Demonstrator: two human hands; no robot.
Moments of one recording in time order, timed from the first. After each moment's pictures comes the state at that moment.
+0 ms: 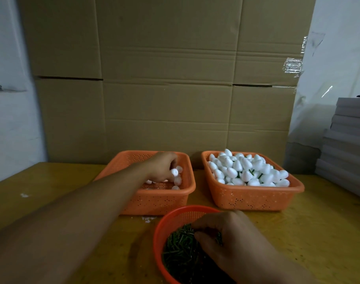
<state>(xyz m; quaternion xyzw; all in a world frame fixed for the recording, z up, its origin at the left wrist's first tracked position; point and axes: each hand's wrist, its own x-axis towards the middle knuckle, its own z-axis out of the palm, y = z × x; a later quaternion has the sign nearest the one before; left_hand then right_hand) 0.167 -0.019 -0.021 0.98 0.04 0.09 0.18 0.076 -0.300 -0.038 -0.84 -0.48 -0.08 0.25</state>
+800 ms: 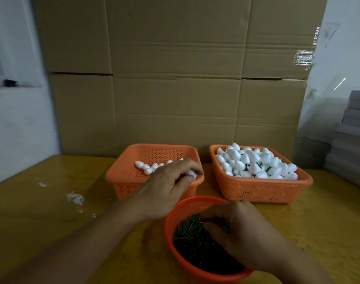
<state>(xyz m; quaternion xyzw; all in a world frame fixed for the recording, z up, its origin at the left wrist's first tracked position) 0.031 -0.089 -0.030 0.90 -0.13 0.24 0.35 0.075 -0.299 -0.039 -0.85 -0.48 -0.07 0.21</state>
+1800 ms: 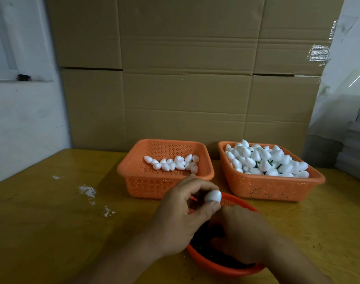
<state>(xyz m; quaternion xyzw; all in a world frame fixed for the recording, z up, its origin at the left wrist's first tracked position) -0.006 -0.122 -0.062 0.82 -0.11 0.27 0.50 0.078 -0.273 -0.054 -0.90 -0.44 0.01 0.02</state>
